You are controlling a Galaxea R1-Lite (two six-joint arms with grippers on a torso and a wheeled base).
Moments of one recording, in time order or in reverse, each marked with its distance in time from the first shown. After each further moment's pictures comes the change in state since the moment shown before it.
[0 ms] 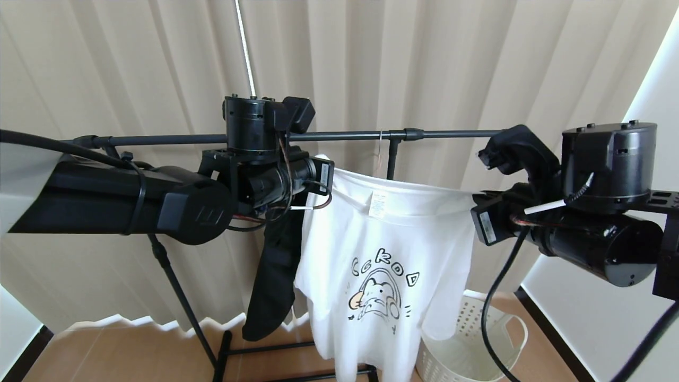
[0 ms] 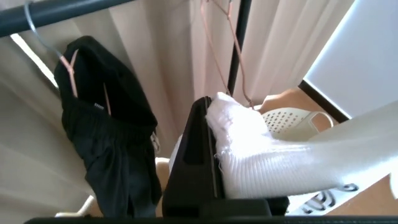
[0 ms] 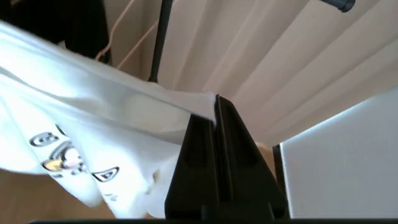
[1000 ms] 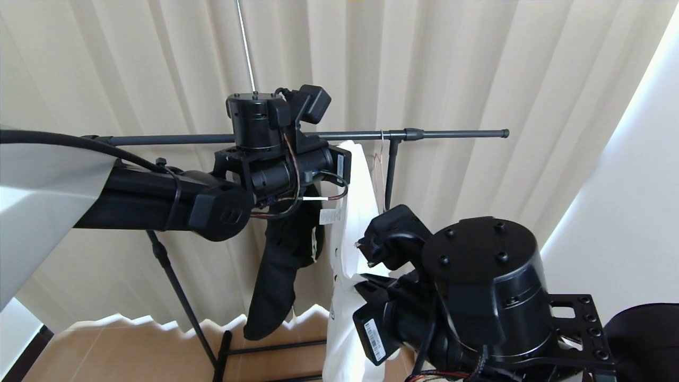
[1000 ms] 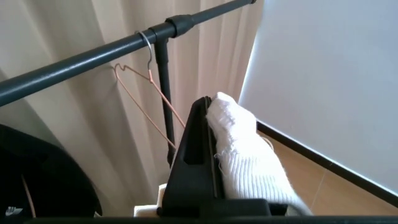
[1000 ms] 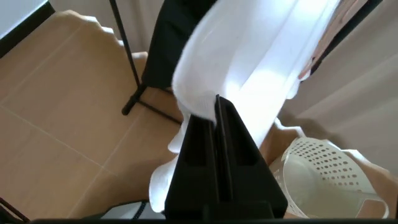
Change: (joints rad) left arm 0.011 0.079 -0.061 -0.184 -0.314 0.003; right arm 0.501 0.144 -0.026 0.017 0.006 0.371
